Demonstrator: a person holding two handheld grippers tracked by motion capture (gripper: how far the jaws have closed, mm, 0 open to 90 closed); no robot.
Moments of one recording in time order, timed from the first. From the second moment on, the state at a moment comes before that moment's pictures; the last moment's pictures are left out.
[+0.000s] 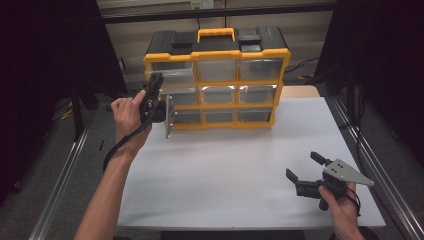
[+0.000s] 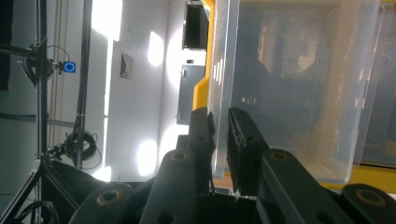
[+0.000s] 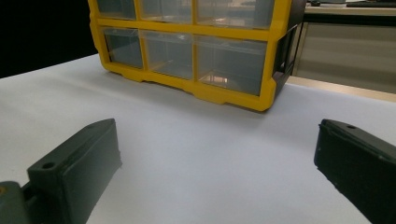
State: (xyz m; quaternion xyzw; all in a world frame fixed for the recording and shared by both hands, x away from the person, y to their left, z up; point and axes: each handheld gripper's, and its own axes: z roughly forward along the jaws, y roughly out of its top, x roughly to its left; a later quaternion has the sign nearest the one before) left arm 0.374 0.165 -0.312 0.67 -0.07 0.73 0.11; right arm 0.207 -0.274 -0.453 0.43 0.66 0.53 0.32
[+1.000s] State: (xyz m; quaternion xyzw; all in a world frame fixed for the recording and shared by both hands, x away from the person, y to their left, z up) left arm 0.359 0.167 -0.318 0.65 -0.08 0.75 0.11; right arm 0.207 -0.274 -0.453 0.43 0.66 0.53 0.32
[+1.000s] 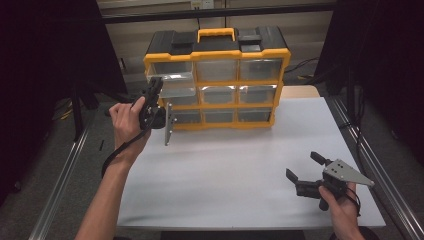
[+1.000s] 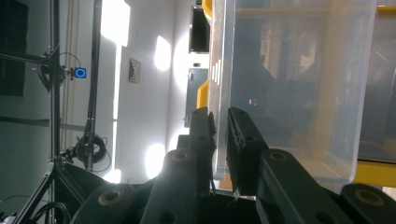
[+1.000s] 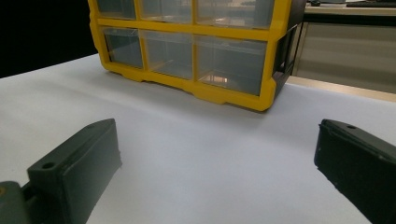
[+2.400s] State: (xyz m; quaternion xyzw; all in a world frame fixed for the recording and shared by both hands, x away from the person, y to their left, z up) left arm 0.337 0.170 -0.328 0.62 -0.09 0.77 0.12; right arm 0.207 -0.273 -0.453 0.43 0.66 0.53 0.32
